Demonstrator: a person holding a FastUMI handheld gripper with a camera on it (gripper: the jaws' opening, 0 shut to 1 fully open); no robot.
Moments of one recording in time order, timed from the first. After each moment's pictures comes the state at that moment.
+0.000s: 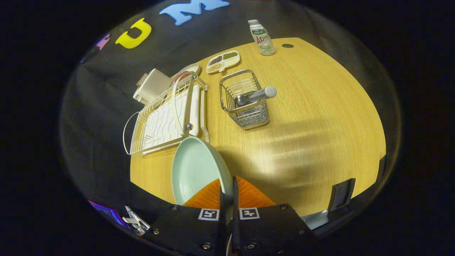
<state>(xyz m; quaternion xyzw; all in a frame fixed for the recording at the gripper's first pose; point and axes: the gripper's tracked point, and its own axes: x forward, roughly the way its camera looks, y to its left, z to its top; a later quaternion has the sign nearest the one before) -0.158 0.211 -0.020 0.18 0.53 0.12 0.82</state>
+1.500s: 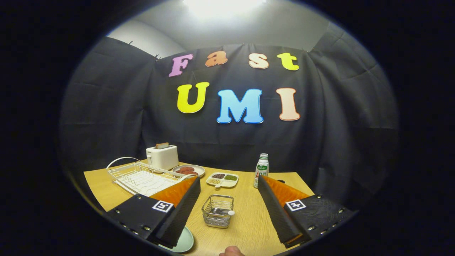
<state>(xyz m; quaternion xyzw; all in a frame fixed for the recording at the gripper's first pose) -0.081 0.138 0.123 -0.01 -0.02 0.12 0.99</state>
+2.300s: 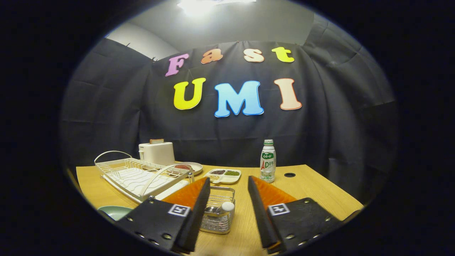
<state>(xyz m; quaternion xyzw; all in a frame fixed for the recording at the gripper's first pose) -0.012 0.135 0.053 0.01 -0.05 0.11 0.99</state>
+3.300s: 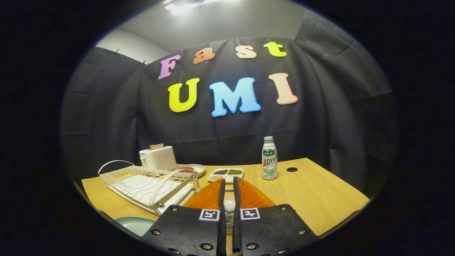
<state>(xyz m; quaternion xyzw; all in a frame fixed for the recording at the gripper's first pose) -0.025 0.148 0.070 0.05 -0.02 0.12 0.99</state>
